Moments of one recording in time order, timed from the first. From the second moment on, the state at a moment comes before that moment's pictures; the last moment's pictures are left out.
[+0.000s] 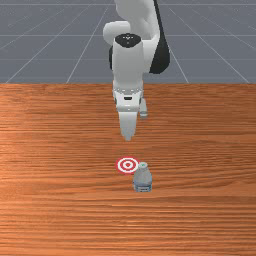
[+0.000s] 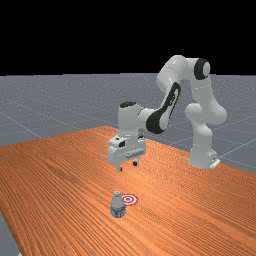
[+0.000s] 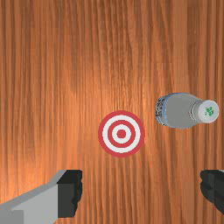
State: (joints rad) arm 0.00 0.39 0.00 -1.96 0.00 2.36 -0.79
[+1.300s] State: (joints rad) arm 0.05 0.39 0.03 -1.80 0.01 2.19 -0.73
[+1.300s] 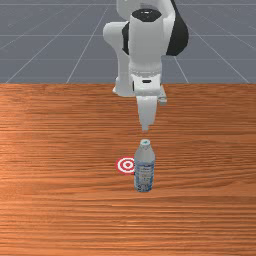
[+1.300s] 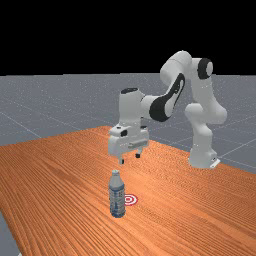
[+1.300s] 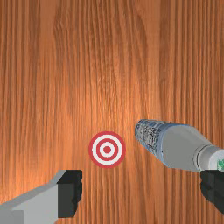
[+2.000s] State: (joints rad) arm 0.05 0.35 0.03 -1.86 0.01 2.28 -0.73
